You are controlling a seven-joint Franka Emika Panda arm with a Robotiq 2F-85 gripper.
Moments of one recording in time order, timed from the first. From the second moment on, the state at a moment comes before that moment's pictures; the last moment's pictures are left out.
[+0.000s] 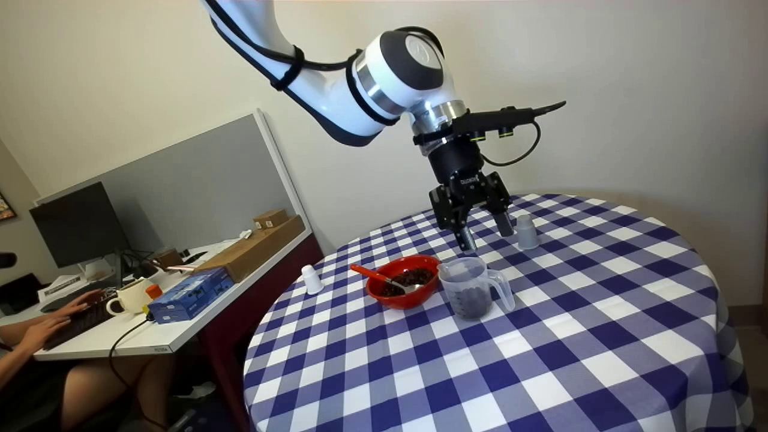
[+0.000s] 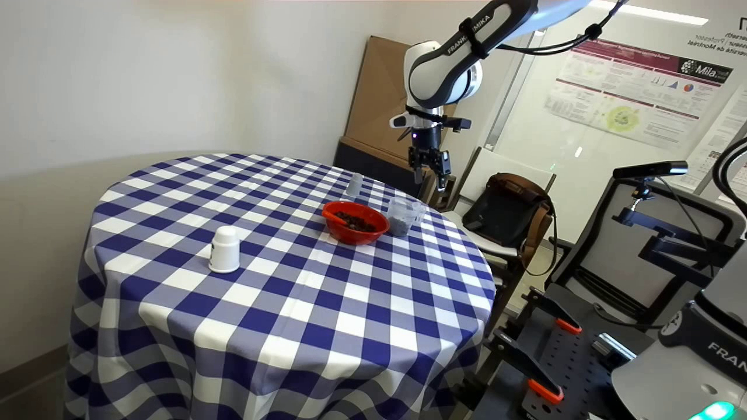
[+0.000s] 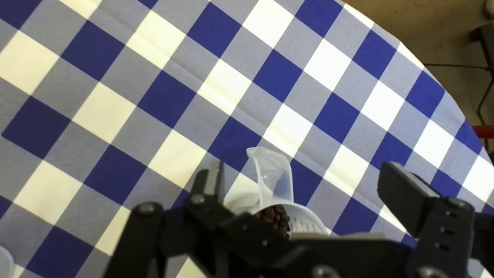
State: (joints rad) arm -0.19 0.59 -0.12 -1.78 -0.37 2.13 -1.30
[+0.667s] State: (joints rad) arm -0.20 0.69 -0.12 -1.75 -0.40 2.17 -1.30
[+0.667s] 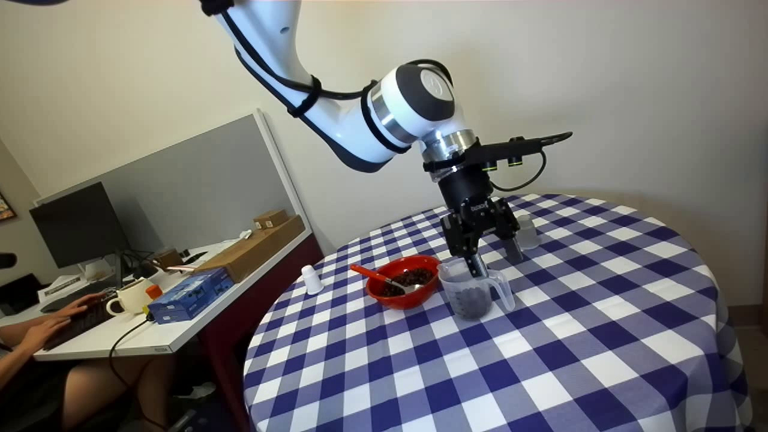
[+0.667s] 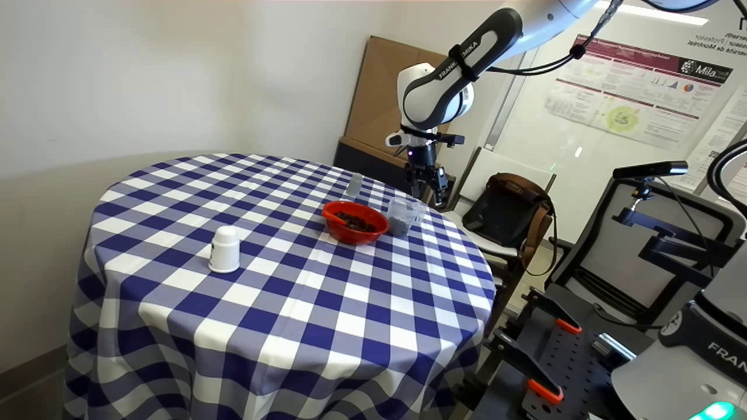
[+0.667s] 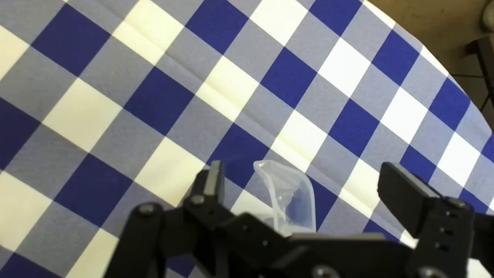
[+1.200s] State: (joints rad) arm -0.19 0.73 -0.11 -1.74 -0.46 2.21 -1.30
